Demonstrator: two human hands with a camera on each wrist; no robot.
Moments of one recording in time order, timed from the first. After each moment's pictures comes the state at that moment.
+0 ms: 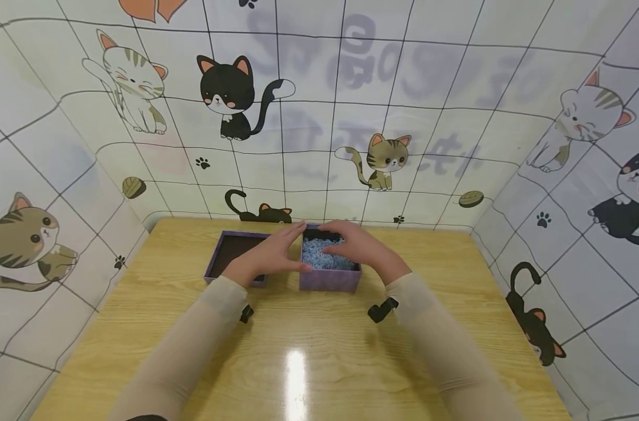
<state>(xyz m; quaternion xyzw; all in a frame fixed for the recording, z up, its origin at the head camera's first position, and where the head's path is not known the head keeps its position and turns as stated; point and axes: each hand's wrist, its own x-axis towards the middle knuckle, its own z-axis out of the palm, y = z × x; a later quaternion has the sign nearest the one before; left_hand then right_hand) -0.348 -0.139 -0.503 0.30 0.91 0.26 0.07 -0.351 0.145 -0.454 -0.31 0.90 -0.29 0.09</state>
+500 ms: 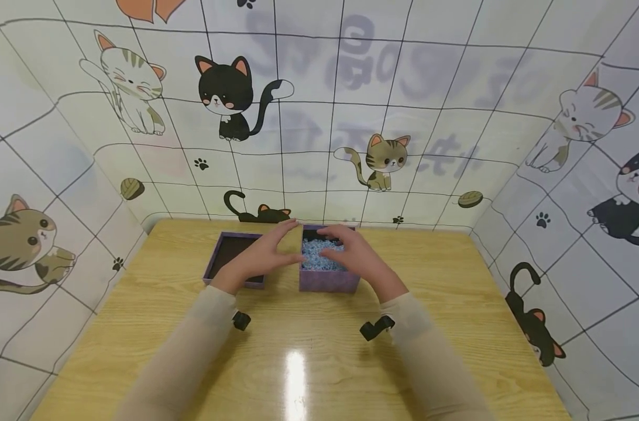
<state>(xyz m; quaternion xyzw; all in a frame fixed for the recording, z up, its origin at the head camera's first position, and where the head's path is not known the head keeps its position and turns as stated) -0.337 -0.155 -0.494 0.26 0.88 0.39 0.07 -0.320 0.137 -0.467 -0.27 0.87 -0.40 0.02</state>
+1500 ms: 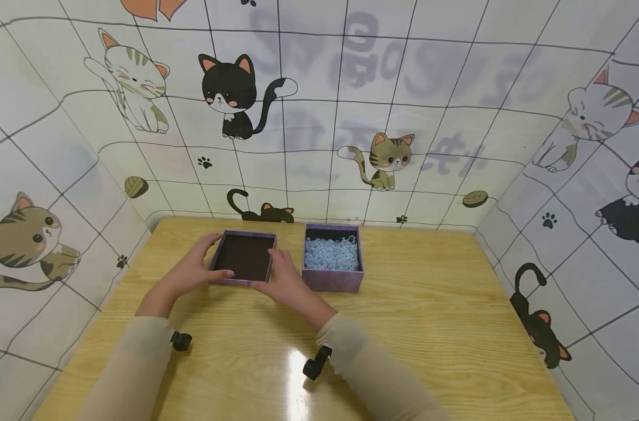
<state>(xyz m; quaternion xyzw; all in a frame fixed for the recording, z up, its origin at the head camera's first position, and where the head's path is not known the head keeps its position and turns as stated) -0.293 -0.310 -0.520 0.13 0.91 0.39 0.05 -0.270 -0.020 -0.516 -0.17 0.88 -0.43 0.10</state>
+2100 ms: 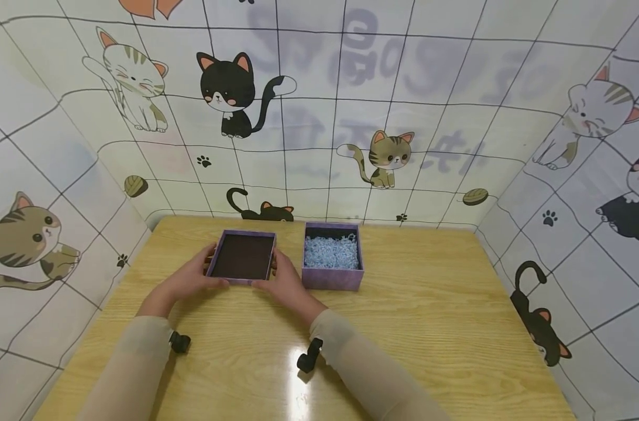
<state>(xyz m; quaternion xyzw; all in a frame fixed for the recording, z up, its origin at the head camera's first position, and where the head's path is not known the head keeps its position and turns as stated) -0.292 -0.322 -0.548 0.13 0.88 0.44 0.11 -0.288 -0.032 -0.561 -0.13 0.81 -0.57 0.09</state>
